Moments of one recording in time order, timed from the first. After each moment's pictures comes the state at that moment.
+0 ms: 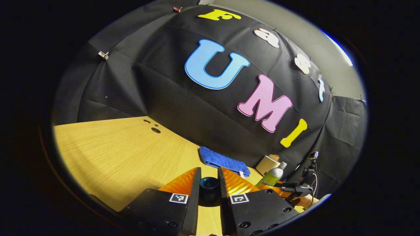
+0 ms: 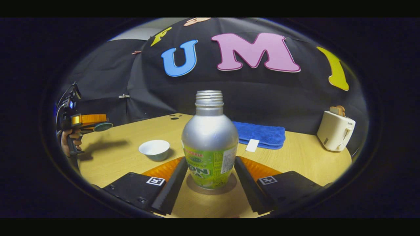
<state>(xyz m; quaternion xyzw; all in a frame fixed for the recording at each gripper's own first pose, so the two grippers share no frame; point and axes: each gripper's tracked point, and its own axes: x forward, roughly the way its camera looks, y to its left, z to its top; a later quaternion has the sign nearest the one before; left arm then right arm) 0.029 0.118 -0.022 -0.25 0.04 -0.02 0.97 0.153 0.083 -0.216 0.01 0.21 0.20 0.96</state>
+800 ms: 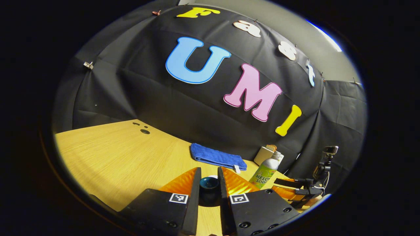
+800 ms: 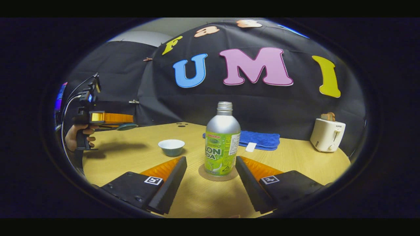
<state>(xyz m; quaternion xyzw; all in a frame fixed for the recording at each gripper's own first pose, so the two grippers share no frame) 0.047 0.058 -0.024 -0.19 0.05 -0.05 0.98 0.086 0.071 -0.181 0.01 0.11 0.20 0.97</state>
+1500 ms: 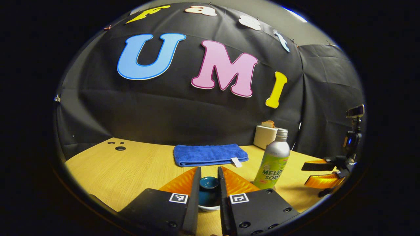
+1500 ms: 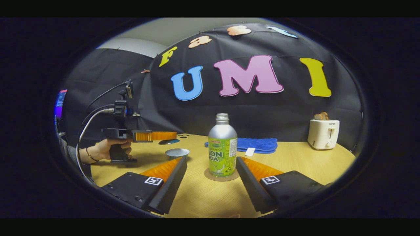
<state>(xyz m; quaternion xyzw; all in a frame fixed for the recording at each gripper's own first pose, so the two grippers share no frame) 0.141 -0.003 -0.056 -0.03 0.08 -0.10 0.99 0.069 0.061 -0.163 0.05 0.07 0.17 0.98</state>
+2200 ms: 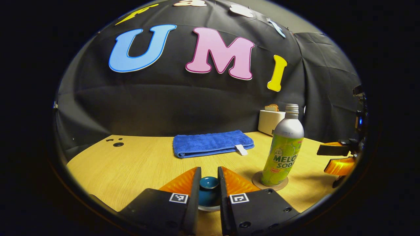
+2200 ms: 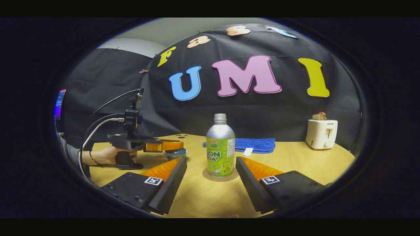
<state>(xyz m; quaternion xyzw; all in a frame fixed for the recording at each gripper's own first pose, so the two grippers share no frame) 0.158 -0.015 -0.090 0.00 0.12 -0.10 0.99 0.069 0.060 -0.154 0.05 0.07 0.18 0.98</state>
